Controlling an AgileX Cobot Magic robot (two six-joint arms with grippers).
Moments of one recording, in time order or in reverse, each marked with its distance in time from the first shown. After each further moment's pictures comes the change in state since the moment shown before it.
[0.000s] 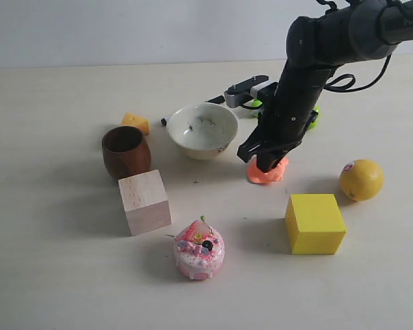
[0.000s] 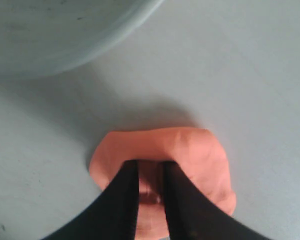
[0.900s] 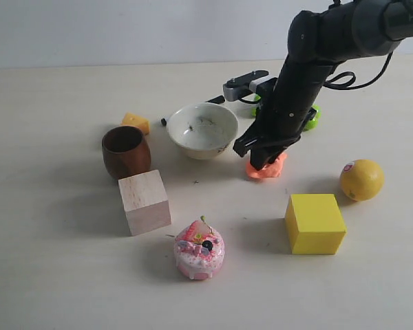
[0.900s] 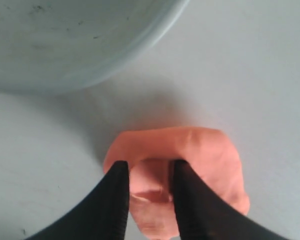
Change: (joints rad) left arm 0.000 0.000 0.000 0.000 0.000 0.000; right arm 0.000 -0.015 0.000 0.037 -0.005 0.002
